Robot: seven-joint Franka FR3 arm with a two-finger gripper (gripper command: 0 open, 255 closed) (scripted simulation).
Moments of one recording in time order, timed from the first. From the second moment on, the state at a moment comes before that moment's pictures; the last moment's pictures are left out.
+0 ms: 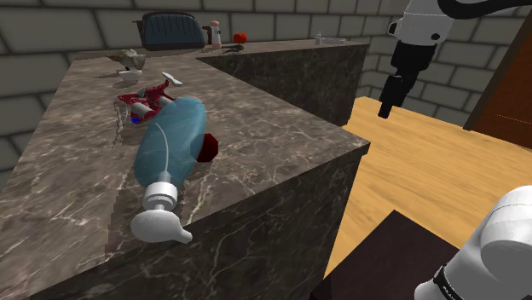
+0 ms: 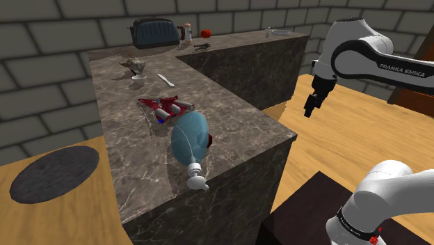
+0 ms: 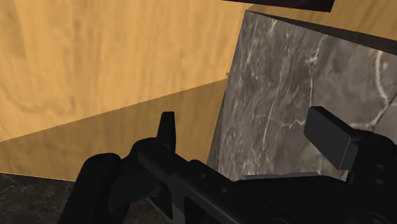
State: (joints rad) arm -0.01 -0.79 -0.05 -2.32 -0.08 1.59 -0.16
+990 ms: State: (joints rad) arm 0.15 -0.60 0.10 -2.21 -0.01 1.84 -0.20
